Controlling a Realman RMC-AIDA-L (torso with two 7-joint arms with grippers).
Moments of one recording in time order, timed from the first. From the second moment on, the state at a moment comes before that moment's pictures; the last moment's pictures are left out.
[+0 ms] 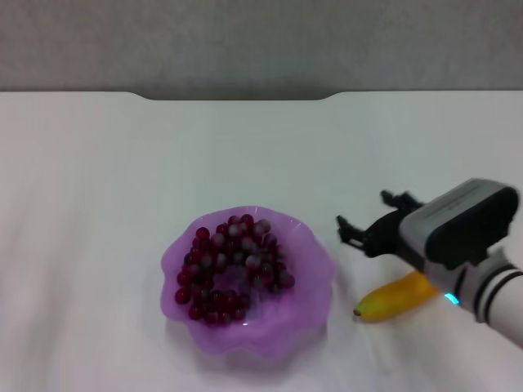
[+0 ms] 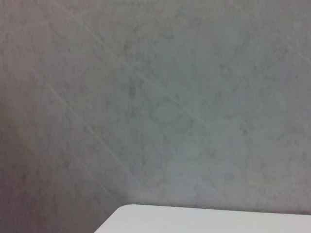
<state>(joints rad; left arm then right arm) -0.24 -2.04 1.93 0.44 2.21 -0.93 -2.99 0.34 2.00 0.97 0.93 -2.28 -0.14 -0.46</state>
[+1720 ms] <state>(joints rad) -0.26 -2.04 1.94 0.43 2.20 -0.92 -2.99 0.58 2.00 1.62 1.24 -2.56 1.39 -0.87</state>
